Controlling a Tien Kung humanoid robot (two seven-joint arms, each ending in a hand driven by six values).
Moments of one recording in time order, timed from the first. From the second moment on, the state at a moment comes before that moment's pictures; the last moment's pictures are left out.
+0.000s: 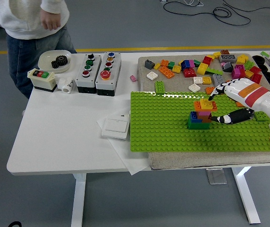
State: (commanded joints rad) left arm -0.19 0.12 -0.78 -0.25 2.27 -0.45 0.04; right arm 0.69 -0.72 0.65 1.26 -1.89 -0.14 0.30
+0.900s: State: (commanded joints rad) left arm -0.19 0.12 -0.78 -0.25 2.27 -0.45 0.04; right arm 0.69 -0.71 0.76 1.31 -1.49 -0.12 0.29
